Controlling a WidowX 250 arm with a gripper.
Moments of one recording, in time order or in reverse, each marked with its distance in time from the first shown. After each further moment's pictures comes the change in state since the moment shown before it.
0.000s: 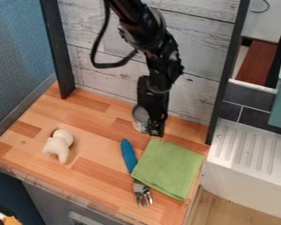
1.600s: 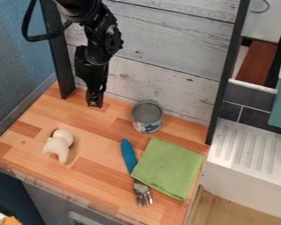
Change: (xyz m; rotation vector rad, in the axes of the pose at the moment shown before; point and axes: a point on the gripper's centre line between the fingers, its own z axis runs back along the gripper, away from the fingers) arm 0.125 -0.021 0.038 -0.098 -0.208 0.108
